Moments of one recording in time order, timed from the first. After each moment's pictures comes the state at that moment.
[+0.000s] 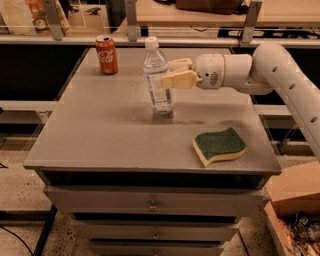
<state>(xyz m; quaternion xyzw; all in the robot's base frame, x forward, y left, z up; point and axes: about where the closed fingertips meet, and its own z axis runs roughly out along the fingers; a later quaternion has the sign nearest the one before) 0.638 -0.024 0.923 -0.46 0.56 0.48 0.49</state>
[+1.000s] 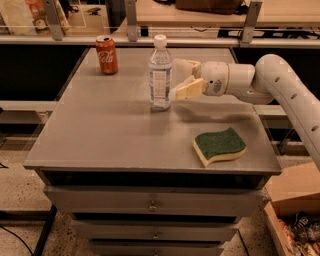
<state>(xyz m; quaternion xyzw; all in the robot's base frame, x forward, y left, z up) 0.642 -0.038 0.909 -0.44 0.55 0.50 0.51</state>
